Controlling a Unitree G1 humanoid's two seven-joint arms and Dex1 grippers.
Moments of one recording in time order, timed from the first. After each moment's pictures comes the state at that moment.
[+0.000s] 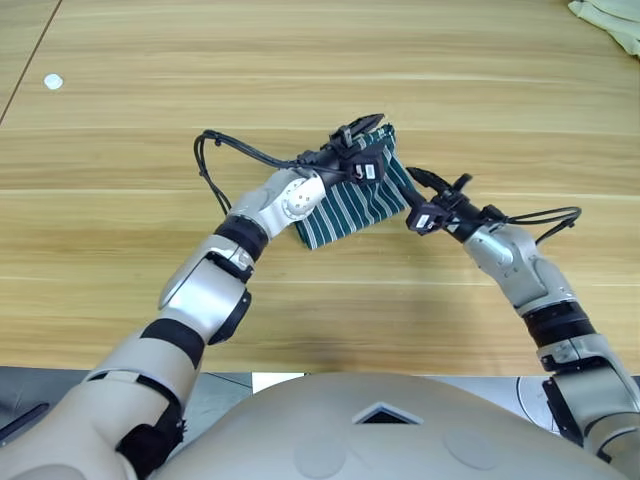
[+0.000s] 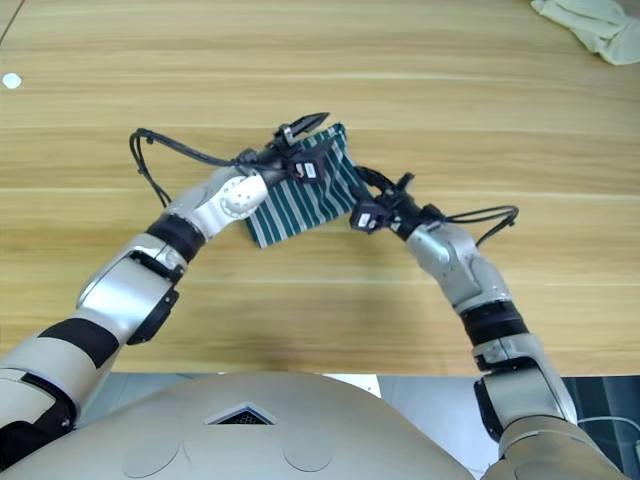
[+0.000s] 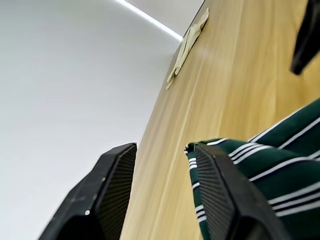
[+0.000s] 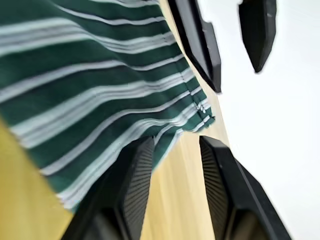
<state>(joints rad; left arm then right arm) -0.75 0.12 -0.53 1.03 0.68 -0.58 0.12 -0.19 -0.58 0.30 0.33 -0.59 -0.46 0.16</state>
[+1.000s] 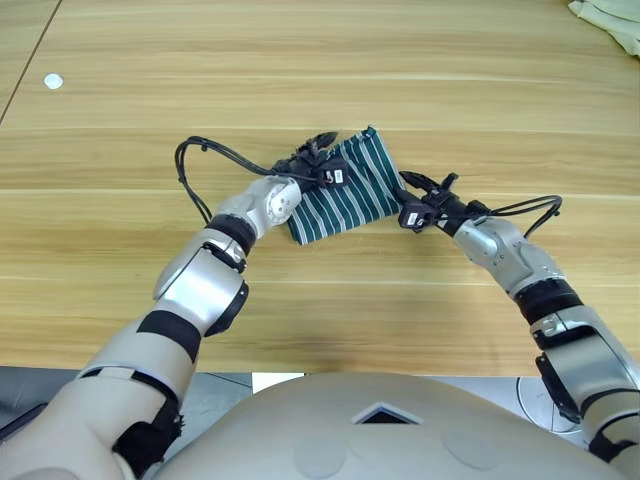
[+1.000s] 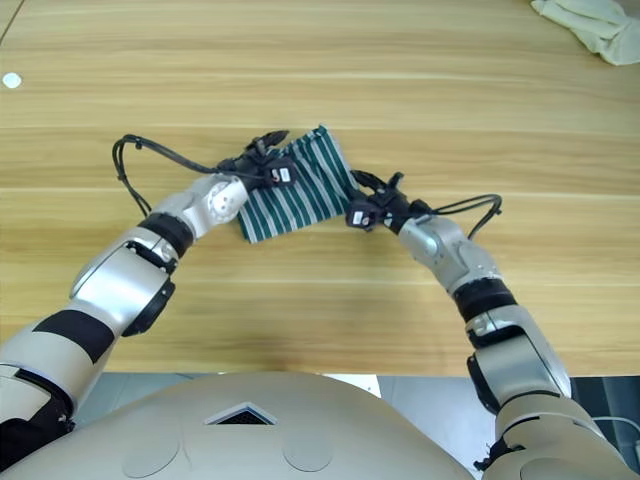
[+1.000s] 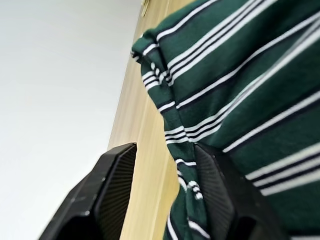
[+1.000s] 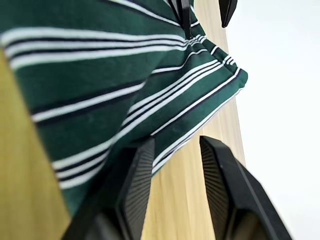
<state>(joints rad) -0.80 0.15 -0.56 1.27 0.70 -0.49 0.15 -0.30 -0.57 0.44 0.55 -0.64 -0.50 0.08</state>
